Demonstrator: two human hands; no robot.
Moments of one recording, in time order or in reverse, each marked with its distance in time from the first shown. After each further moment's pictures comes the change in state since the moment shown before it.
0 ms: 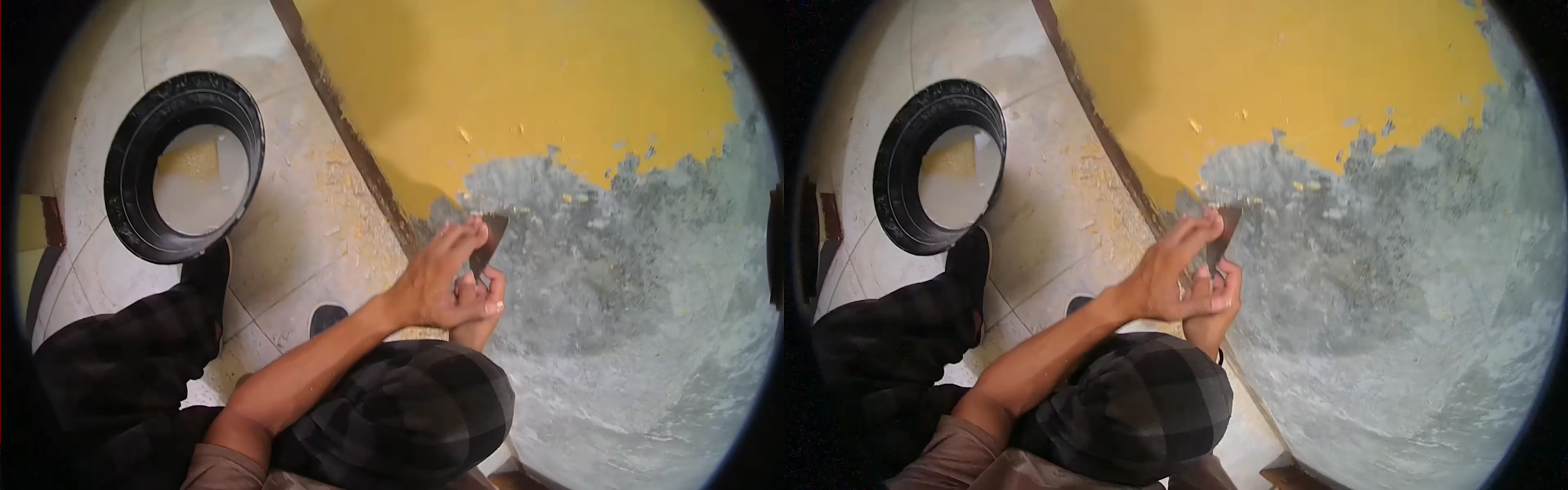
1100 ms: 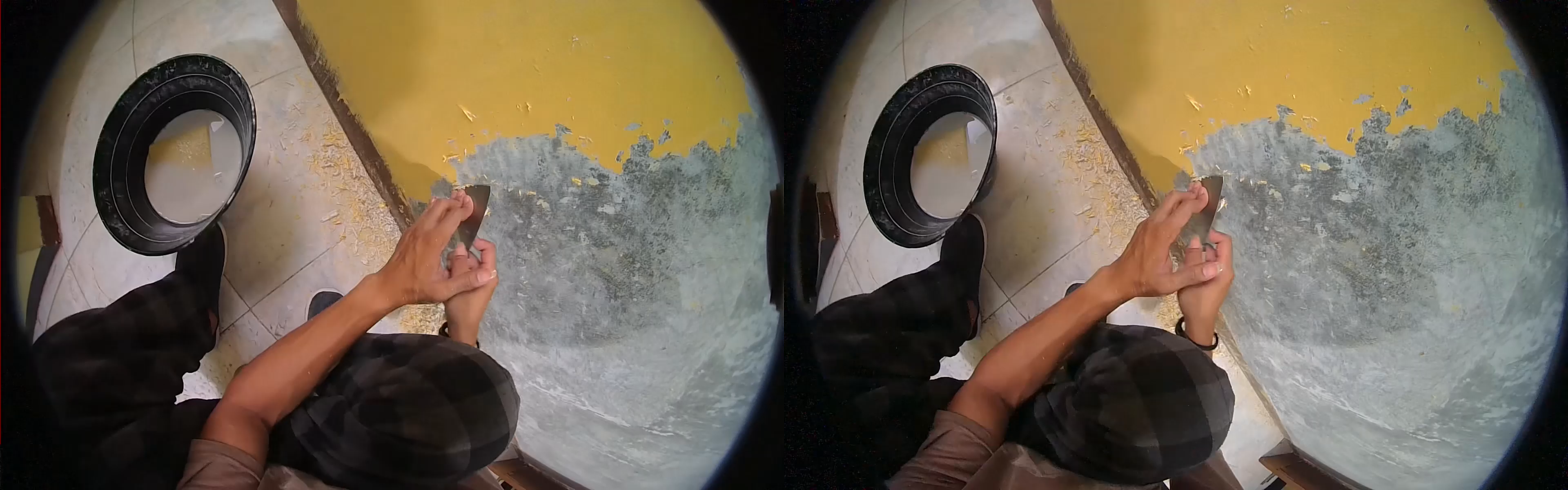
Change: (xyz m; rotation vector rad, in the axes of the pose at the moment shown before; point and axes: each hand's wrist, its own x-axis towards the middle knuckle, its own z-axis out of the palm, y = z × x) left_hand -0.028 -0.012 0.015 -0.072 -0.014 -0.143; right_hand 0.012 0.016 0.001 -0.203 -0.112 -0.042
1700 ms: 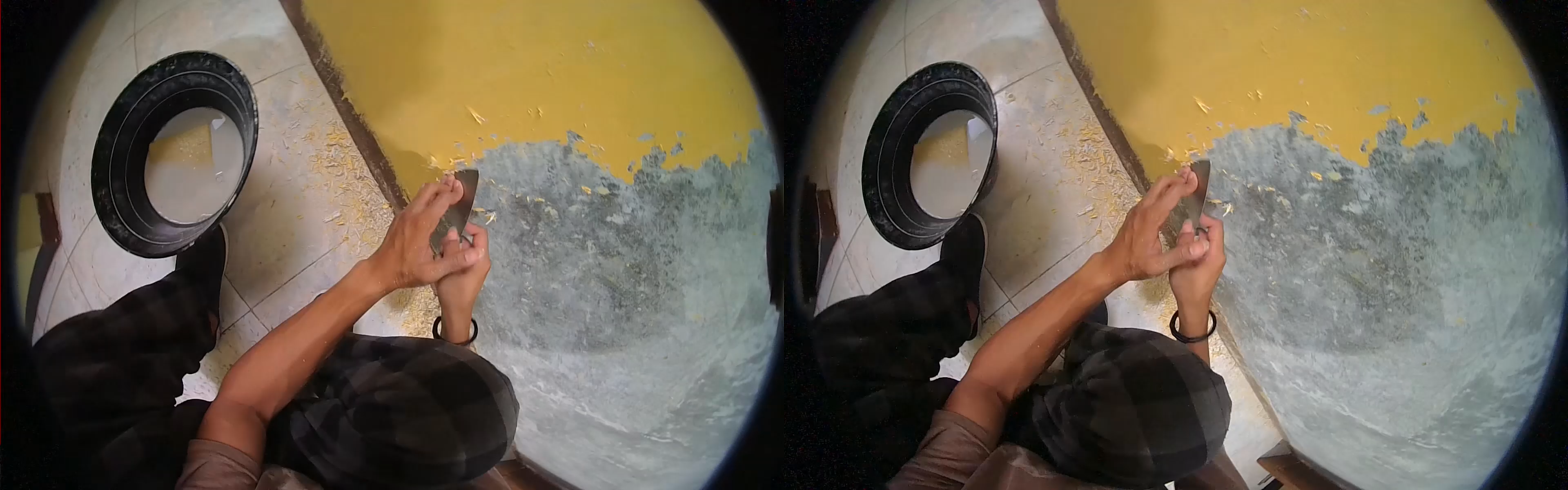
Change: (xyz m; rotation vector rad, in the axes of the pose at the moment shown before) left_hand 0.012 -0.025 -0.018 0.013 0.056 0.003; right_hand 0.012 0.021 0.020 -0.002 -0.015 -0.068
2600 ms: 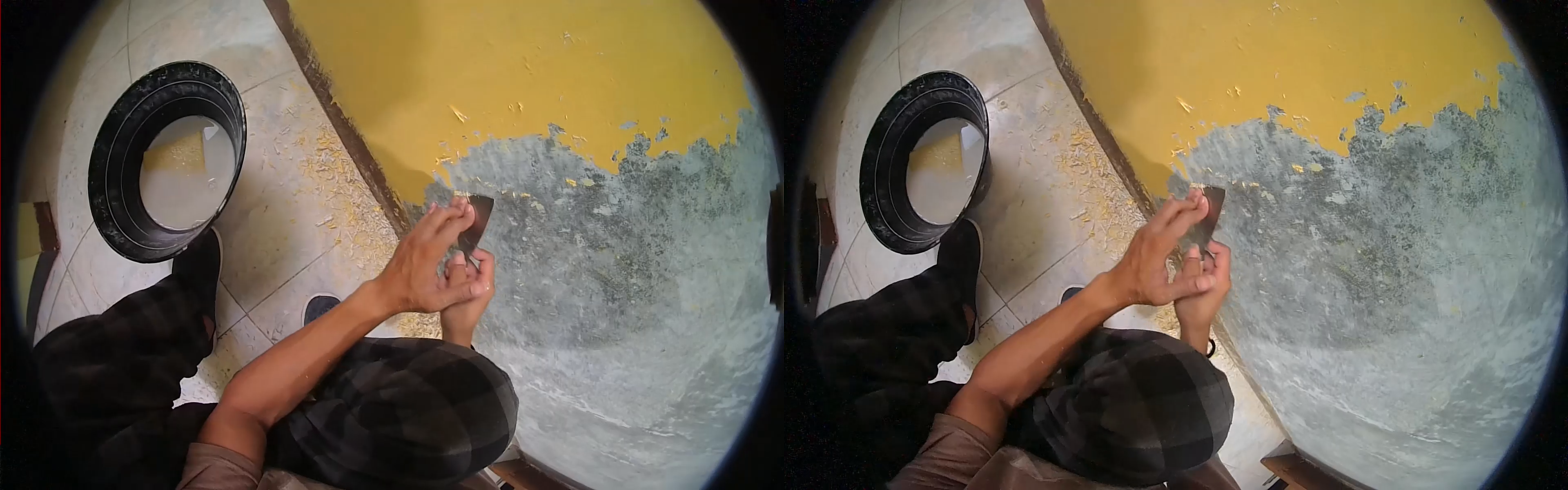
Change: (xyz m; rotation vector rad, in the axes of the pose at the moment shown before) left_hand -0.014 0.021 0.027 0.033 -0.040 0.123; right_hand -0.026 -0.016 -0.028 0.279 0.112 0.207
